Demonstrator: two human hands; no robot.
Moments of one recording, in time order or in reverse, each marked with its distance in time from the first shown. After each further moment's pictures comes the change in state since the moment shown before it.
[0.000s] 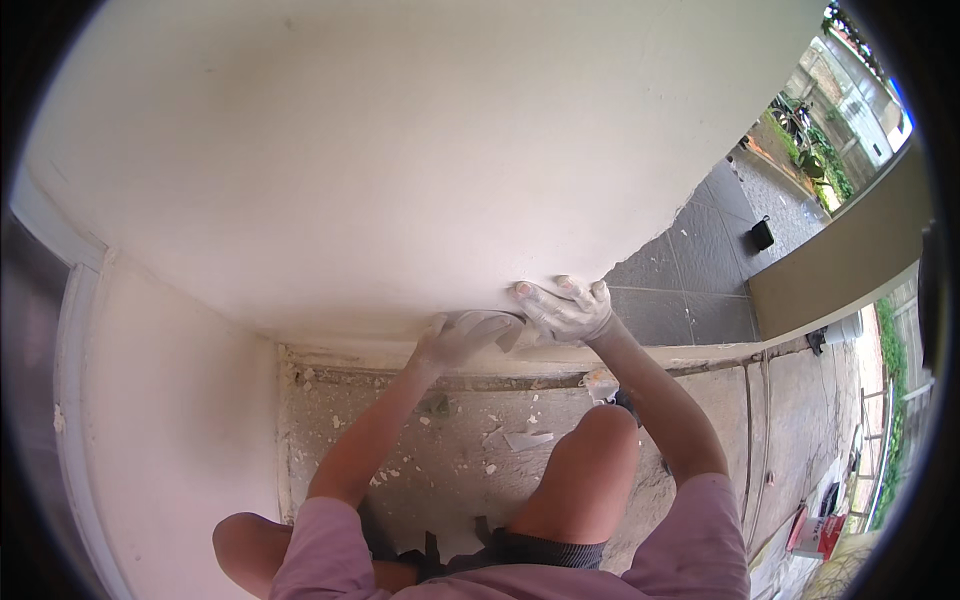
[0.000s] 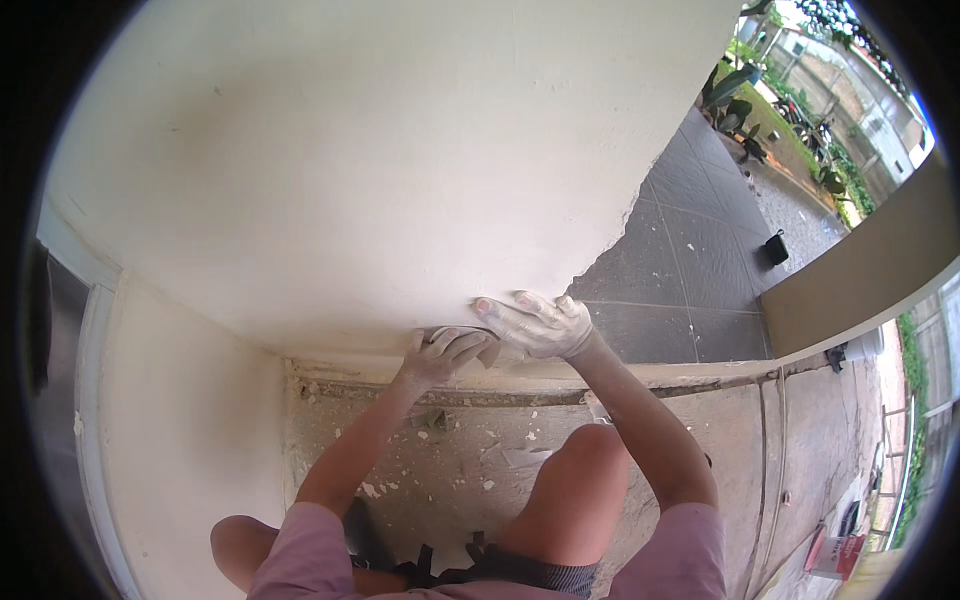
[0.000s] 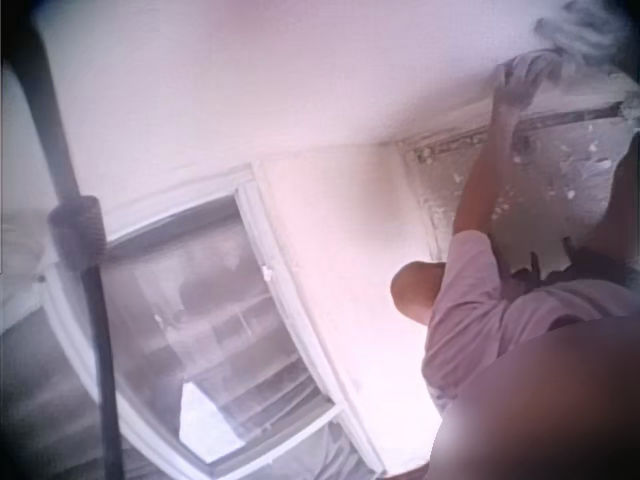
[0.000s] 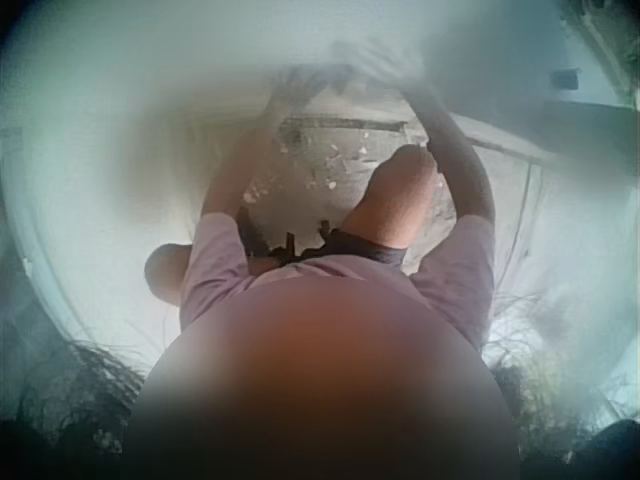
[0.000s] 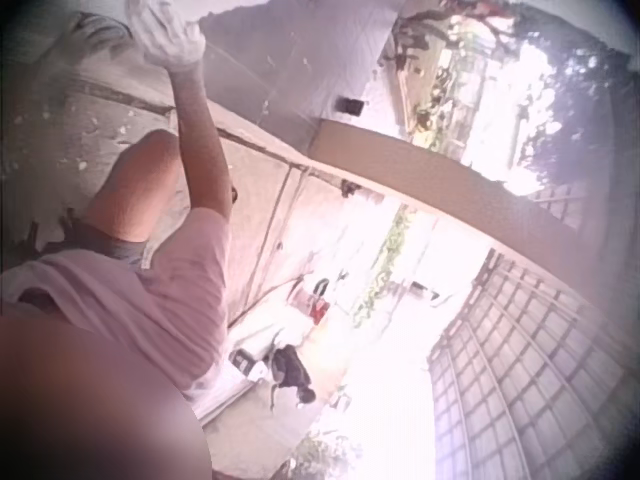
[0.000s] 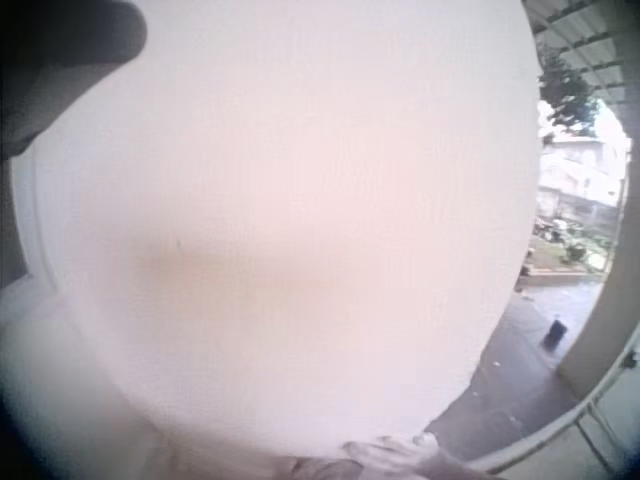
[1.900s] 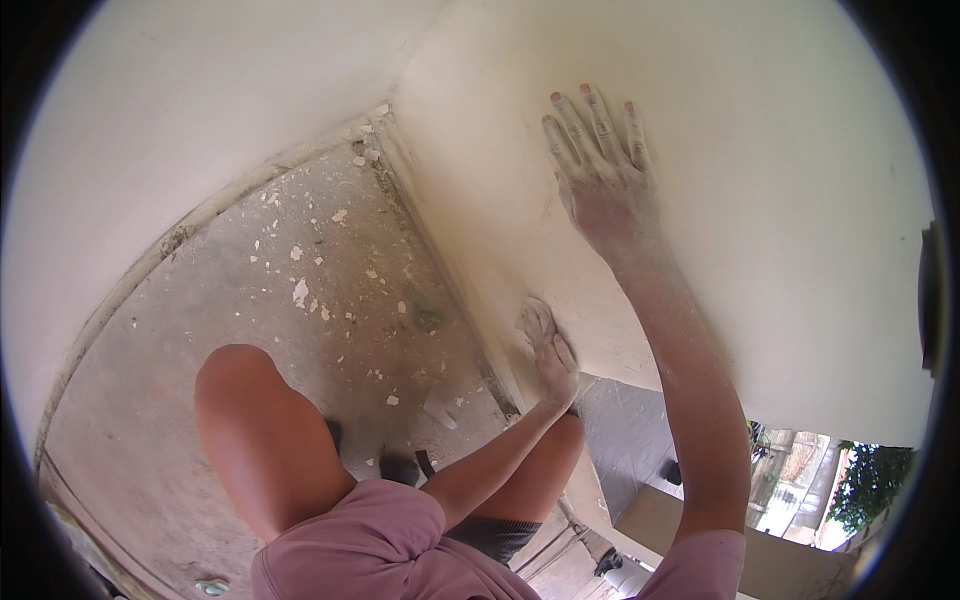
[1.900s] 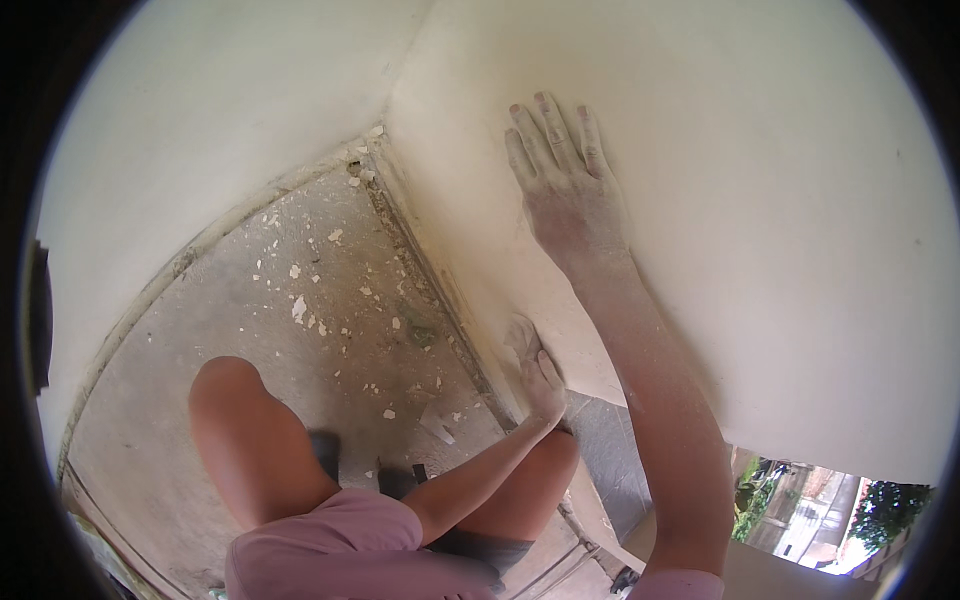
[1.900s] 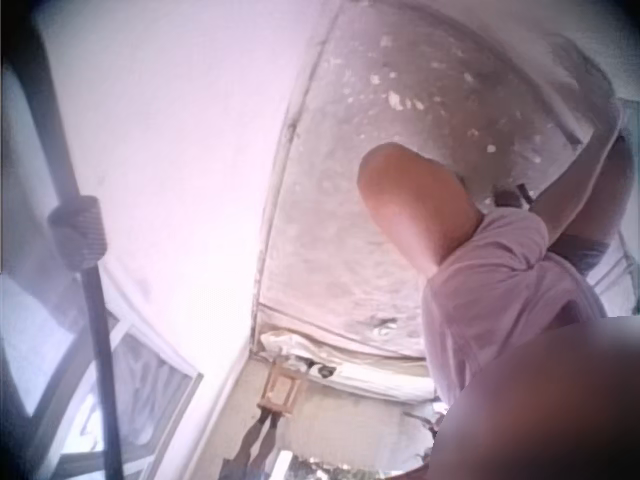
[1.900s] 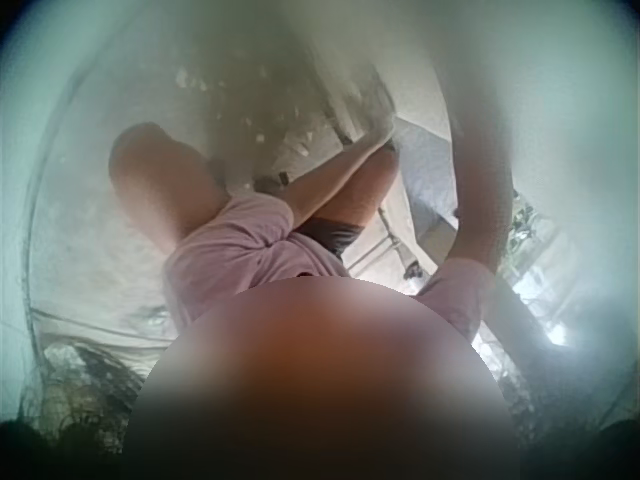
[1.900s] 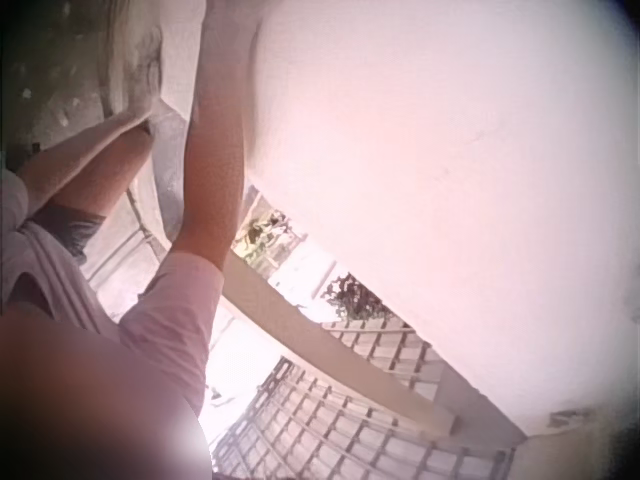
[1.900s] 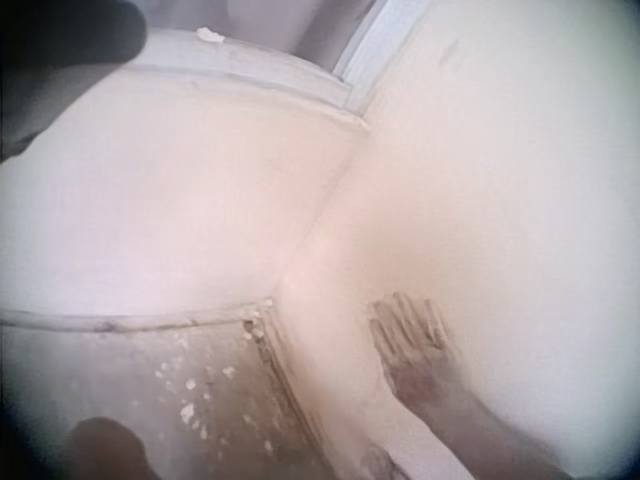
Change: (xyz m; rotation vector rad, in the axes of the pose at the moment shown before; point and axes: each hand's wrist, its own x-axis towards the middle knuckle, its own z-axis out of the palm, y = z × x) left_hand 0.138 0.144 -0.002 -0.545 0.723 -2.289; right_hand 0.231 -0.133 0.079 0.266 -0.507 -0.682
